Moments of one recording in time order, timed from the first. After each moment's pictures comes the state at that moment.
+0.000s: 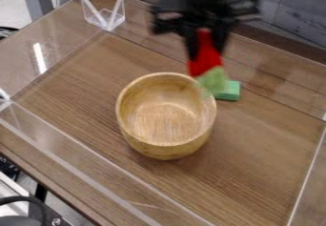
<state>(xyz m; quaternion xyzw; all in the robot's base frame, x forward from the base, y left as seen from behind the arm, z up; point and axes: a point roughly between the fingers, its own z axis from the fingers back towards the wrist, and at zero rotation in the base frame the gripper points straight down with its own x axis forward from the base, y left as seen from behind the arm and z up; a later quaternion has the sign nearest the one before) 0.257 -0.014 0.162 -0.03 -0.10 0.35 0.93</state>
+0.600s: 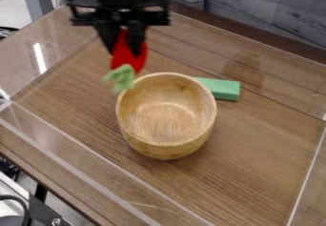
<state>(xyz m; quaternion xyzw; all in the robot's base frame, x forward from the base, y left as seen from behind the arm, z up) 0.228 0.060 0.148 -0.01 -0.10 0.22 0.97</state>
